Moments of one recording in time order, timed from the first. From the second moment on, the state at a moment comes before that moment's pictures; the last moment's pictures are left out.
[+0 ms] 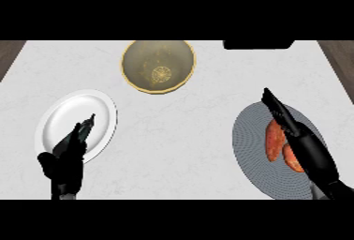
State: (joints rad) left arm 0.06 0.29 -0.23 -1.37 0.35 0.42 -0.06; right arm -0.08 -0.49 0.31 -1.71 -0.10 -0.06 -0.23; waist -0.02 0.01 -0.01
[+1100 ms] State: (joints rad) left arm -0.16 0.32 -0.31 -1.50 0.24 0.33 -0.01; right arm 0.32 -0.22 0.13 -1.83 0.24 -0.86 -0.15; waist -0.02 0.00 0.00
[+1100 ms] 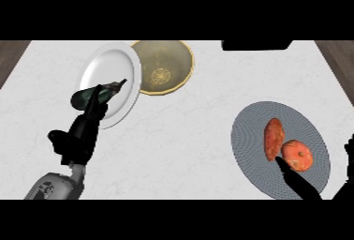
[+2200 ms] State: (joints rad) left arm -0.18 0.26 -0.28 -1.51 0.18 0.29 0.04; right arm 0.24 -0.36 0.03 -2.00 0.45 -0.42 0.78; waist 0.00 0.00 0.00
